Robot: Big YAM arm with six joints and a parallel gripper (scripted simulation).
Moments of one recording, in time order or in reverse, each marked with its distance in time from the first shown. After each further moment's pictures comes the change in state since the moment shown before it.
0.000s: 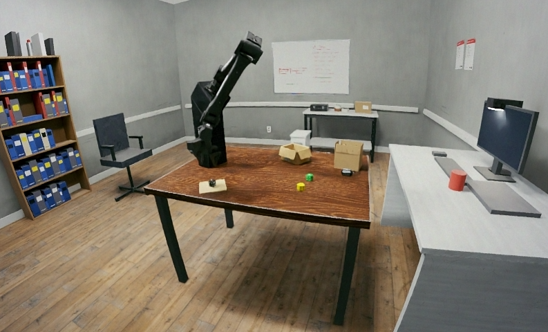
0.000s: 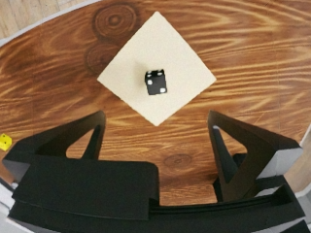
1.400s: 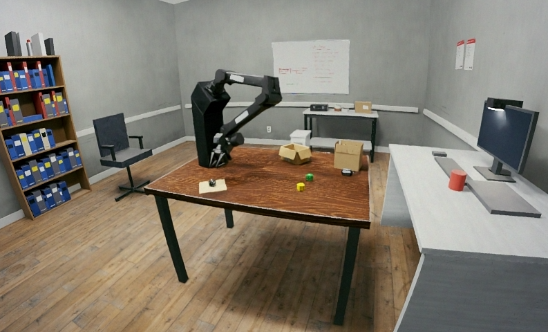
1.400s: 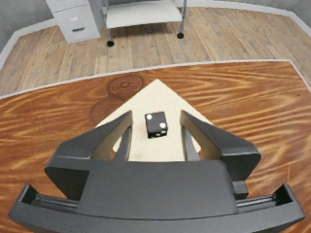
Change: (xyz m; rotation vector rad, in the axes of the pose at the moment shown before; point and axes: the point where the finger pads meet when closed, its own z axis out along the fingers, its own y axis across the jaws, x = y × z) arm 0.042 -0.001 0.025 -0.004 -1.077 -0.009
